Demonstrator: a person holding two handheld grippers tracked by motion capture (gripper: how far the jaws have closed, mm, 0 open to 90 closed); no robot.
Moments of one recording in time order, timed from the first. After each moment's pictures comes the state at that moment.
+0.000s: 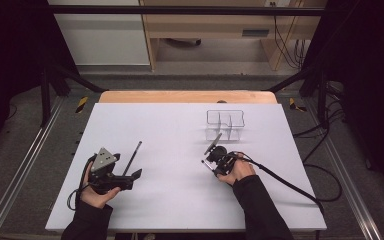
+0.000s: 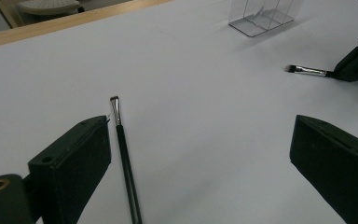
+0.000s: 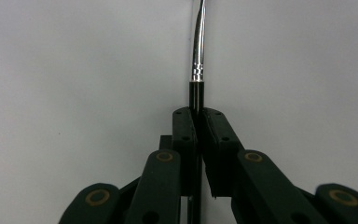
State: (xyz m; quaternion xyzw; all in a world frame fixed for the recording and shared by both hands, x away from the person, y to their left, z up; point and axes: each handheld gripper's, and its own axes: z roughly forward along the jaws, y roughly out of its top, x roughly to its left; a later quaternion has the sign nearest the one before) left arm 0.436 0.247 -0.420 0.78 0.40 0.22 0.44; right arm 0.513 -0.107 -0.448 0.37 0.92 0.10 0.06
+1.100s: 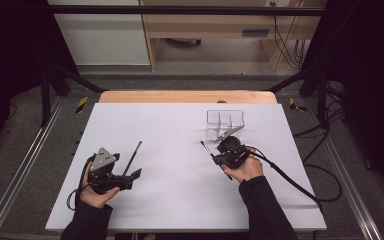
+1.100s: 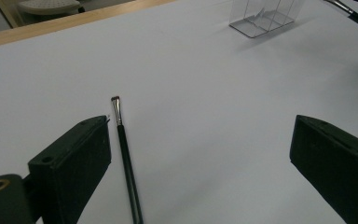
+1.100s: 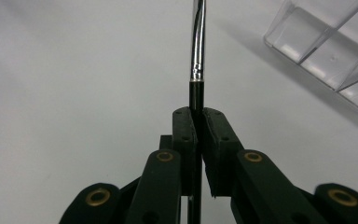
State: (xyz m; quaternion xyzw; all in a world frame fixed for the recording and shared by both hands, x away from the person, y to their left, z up) left arm 0.436 0.248 -0.420 0.77 0.40 0.22 0.44; right arm 0.496 -0.130 -0.395 0.39 0.87 0.28 0.10
